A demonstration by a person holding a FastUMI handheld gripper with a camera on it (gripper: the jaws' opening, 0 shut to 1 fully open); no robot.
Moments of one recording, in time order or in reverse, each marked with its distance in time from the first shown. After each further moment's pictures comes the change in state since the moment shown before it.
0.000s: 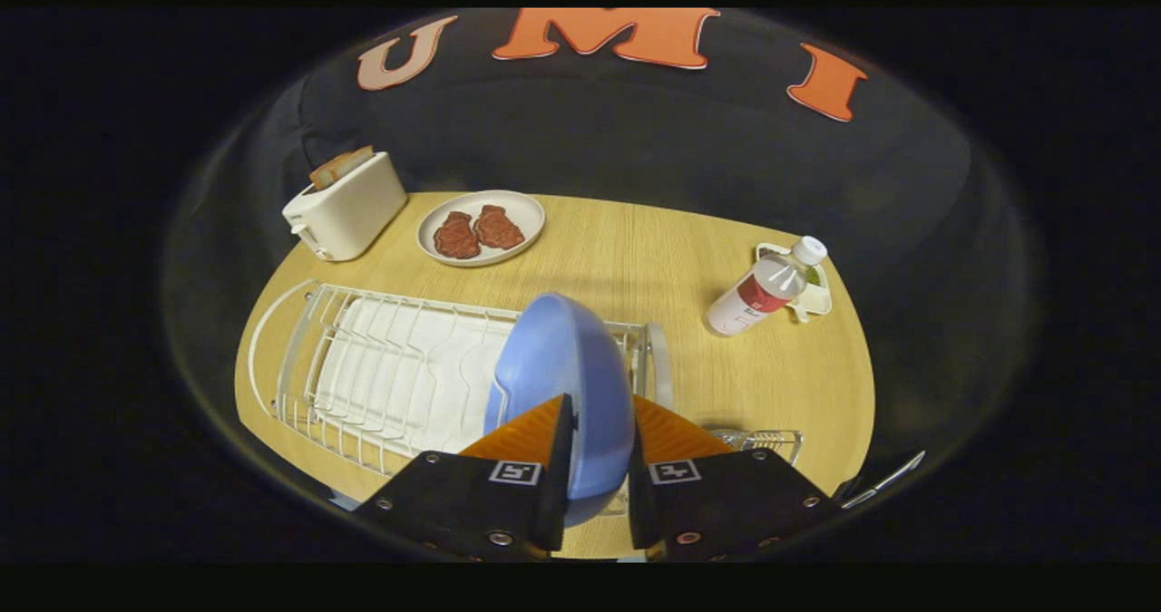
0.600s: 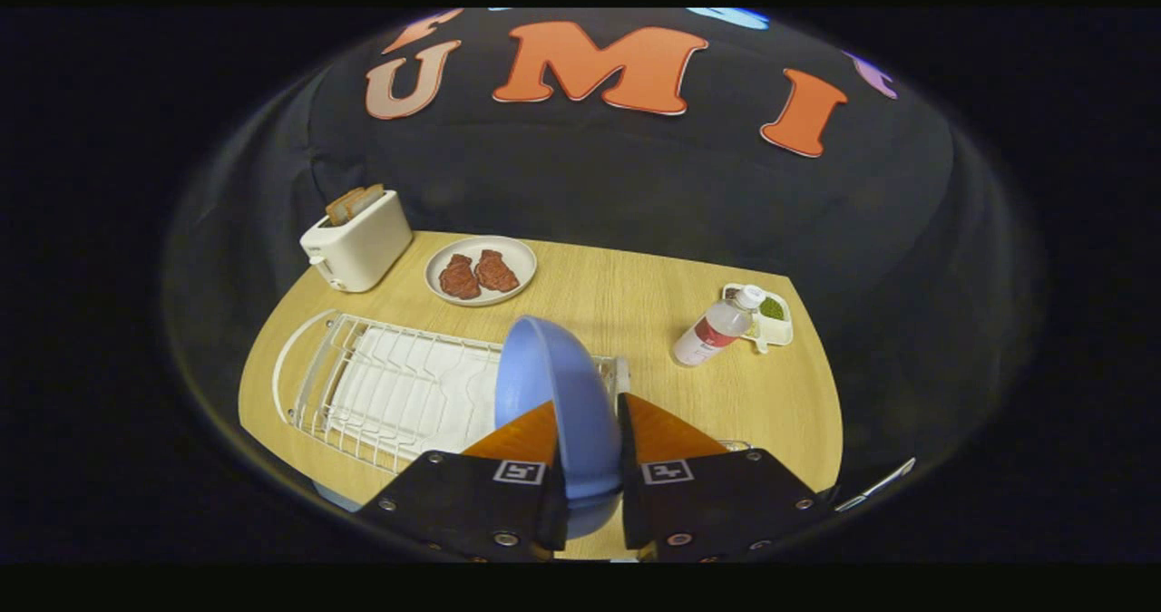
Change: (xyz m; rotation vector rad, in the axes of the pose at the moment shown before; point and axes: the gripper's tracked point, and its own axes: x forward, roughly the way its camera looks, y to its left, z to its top) arm -0.067 -0.024 0.020 0.035 -0.133 0.003
